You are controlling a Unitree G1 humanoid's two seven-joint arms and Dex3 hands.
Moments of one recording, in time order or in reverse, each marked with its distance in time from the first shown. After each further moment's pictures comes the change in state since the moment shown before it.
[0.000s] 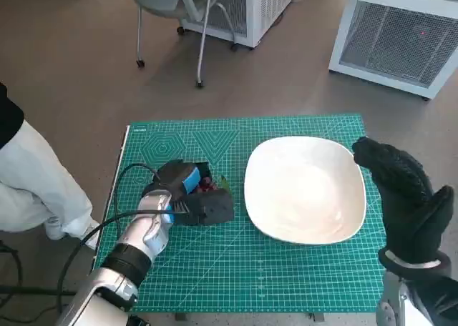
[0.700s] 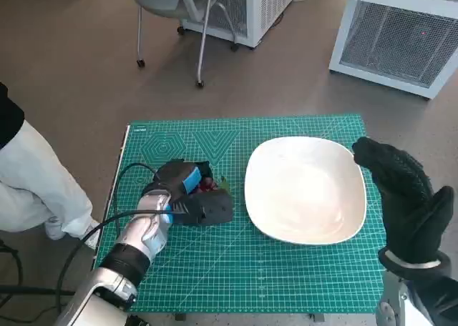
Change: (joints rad) left arm 0.000 0.008 0.002 -0.006 -0.004 -0.029 0.008; right arm 0.000 0.000 0.000 0.002 -0.002 0.000 -0.001
